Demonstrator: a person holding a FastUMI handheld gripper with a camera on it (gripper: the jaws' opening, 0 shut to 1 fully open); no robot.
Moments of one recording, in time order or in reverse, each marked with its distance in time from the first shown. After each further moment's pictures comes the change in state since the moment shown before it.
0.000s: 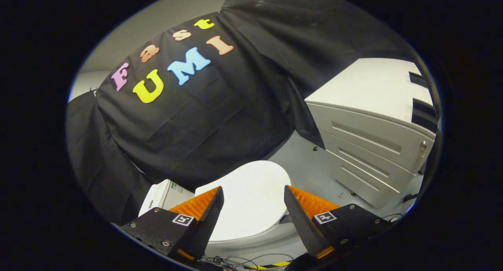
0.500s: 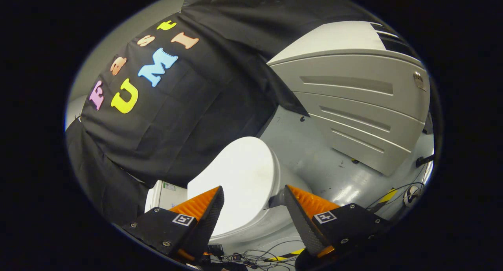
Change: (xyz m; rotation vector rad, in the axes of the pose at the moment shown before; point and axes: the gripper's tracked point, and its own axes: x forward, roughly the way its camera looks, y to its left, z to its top) arm 0.027 -0.041 -0.051 0.164 0.088 -0.071
